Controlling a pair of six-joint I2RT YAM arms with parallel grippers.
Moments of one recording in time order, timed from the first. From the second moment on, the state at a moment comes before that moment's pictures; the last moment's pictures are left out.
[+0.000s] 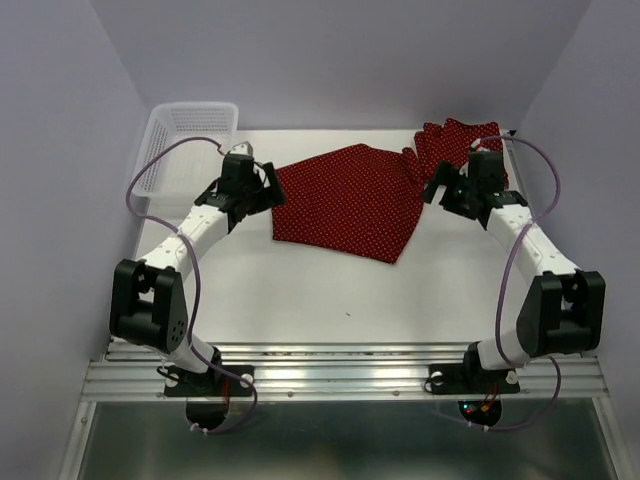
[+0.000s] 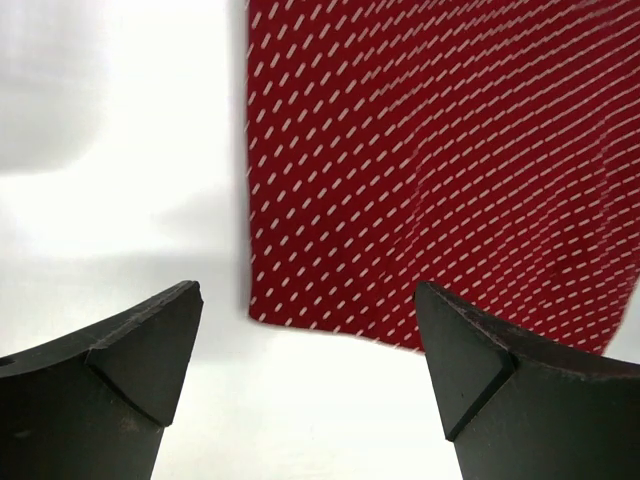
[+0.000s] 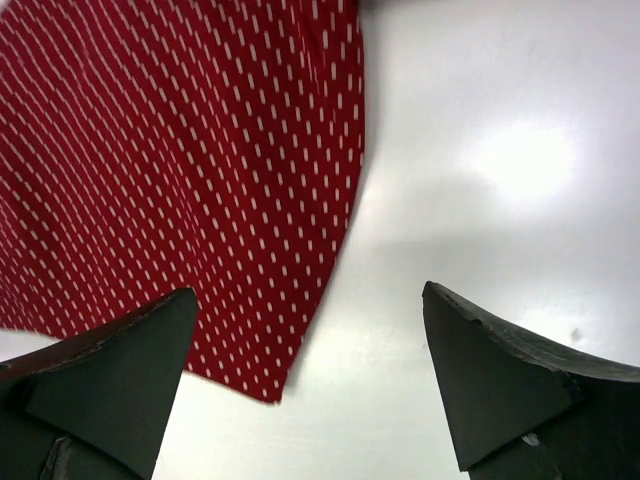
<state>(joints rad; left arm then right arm) -0.29 1.54 1.18 -0.30 -0.04 -0.50 0.06 1.47 1.18 -0.38 -0.08 0.40</state>
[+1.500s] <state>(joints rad) -0.29 1.38 0.98 -0.02 0.19 -0.62 0.24 1.42 0.99 -0.19 -0.26 0.49</state>
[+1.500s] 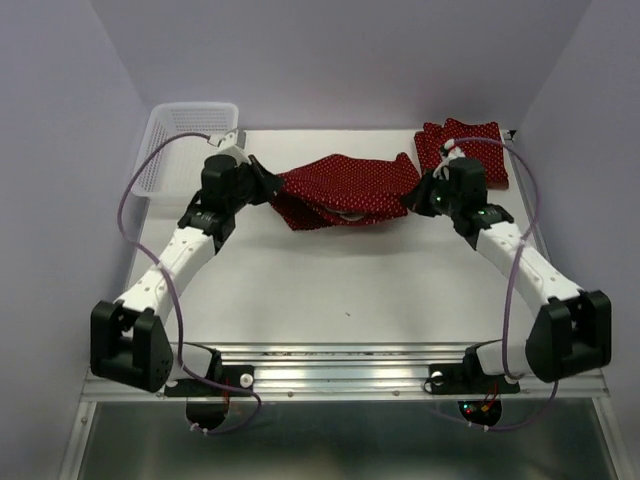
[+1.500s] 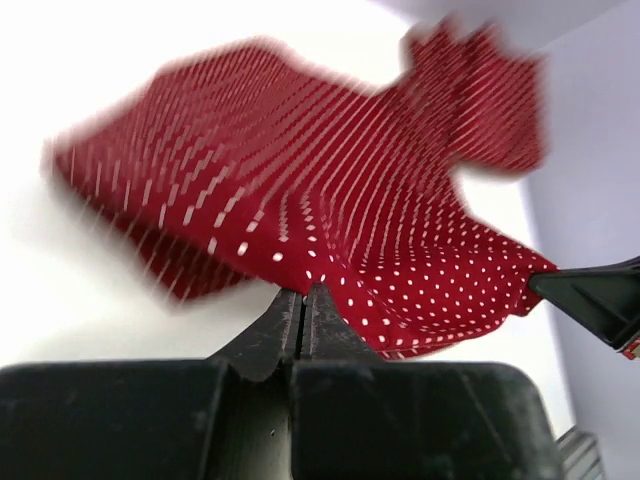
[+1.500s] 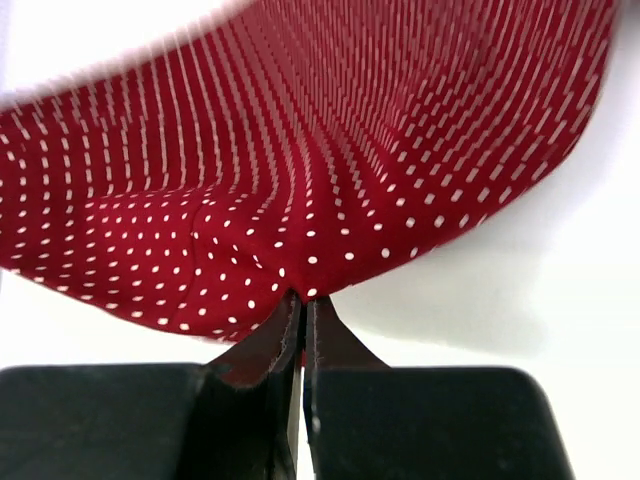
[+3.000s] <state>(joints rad) -0.13 1.47 1.26 -0.05 0.36 -0.50 0.11 1.54 1.30 -0.17 -0.39 0.37</state>
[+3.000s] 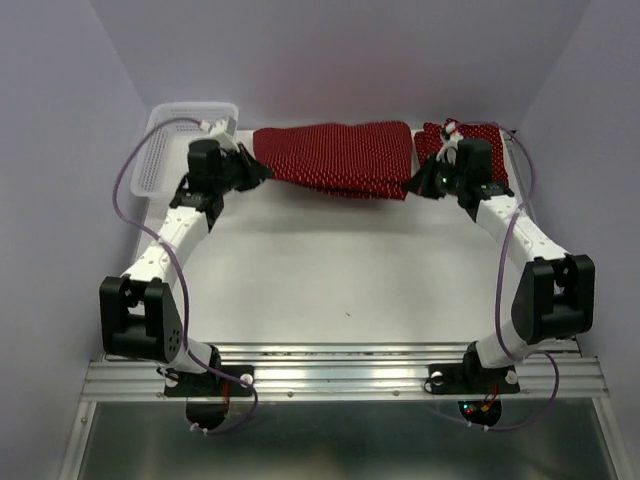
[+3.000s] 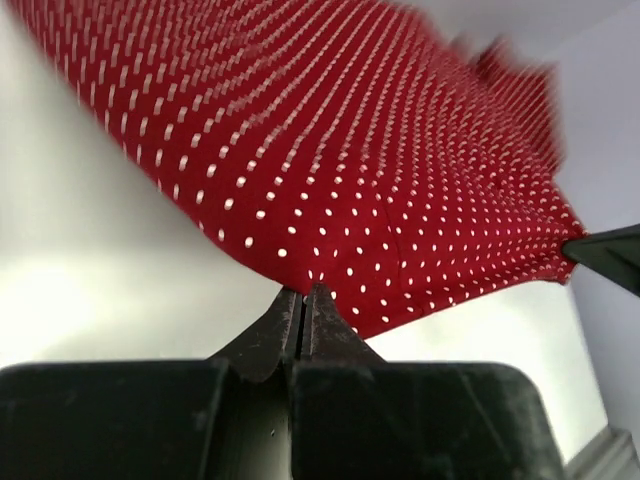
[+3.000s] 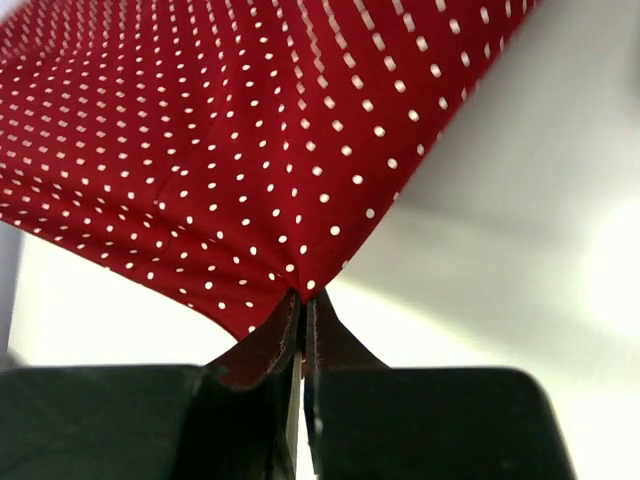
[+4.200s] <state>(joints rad) -0.35 1.73 0.99 -0.18 0.14 -0.61 0.30 1.76 1.06 -0.28 -0.34 0.42</state>
